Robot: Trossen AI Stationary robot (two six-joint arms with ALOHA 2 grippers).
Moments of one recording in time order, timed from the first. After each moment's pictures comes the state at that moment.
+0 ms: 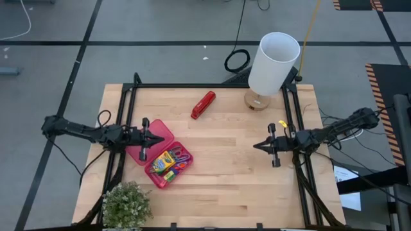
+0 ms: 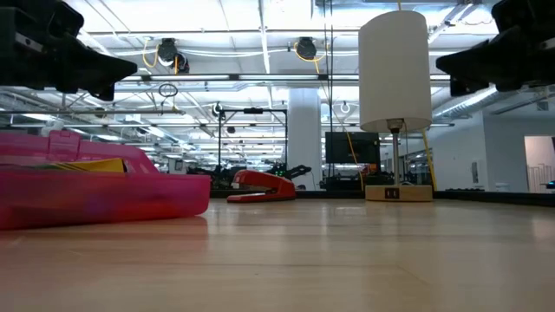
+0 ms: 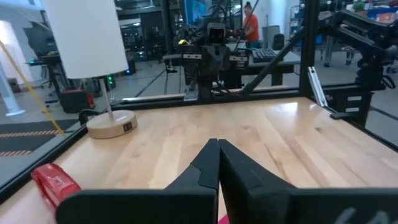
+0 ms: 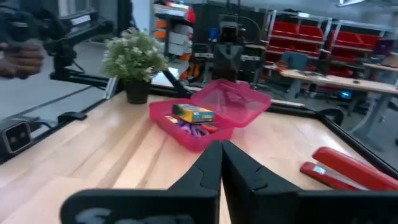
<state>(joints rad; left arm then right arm) -0.18 0.29 0.01 0.29 -0.16 0.09 0.33 0.41 0.02 0.40 0.25 -0.12</state>
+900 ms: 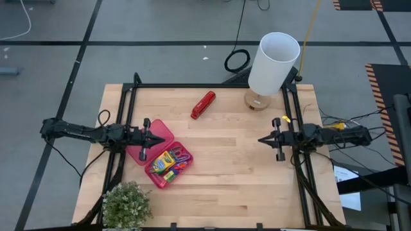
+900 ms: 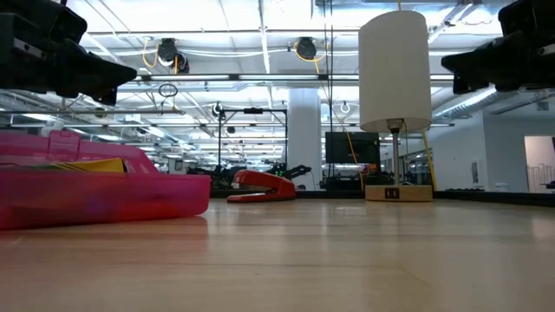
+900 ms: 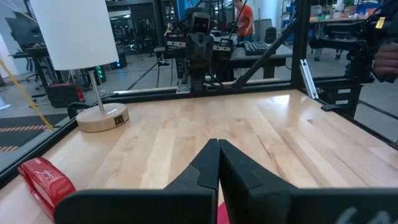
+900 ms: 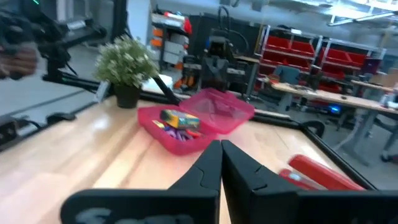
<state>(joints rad) -0.12 0.29 0.01 0.26 -0.07 0.08 0.10 0.02 0.02 0.05 0.02 -0.17</state>
